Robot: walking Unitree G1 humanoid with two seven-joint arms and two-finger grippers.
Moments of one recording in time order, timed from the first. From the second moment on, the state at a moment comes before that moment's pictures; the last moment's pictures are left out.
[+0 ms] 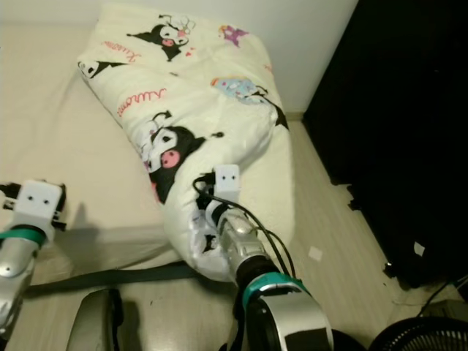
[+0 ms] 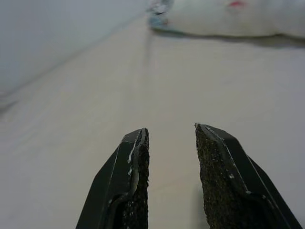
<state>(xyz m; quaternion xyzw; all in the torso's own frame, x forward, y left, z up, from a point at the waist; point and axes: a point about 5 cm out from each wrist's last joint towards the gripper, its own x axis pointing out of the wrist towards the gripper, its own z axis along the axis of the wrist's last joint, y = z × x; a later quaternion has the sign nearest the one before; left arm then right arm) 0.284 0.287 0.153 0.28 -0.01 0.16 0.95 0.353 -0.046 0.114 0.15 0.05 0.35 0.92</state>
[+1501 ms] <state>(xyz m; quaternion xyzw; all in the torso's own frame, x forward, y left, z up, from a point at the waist) 0.290 0.292 0.220 0.29 -0.11 0.17 0.93 0.364 -0.103 0.093 0.00 0.08 0.05 1.00</state>
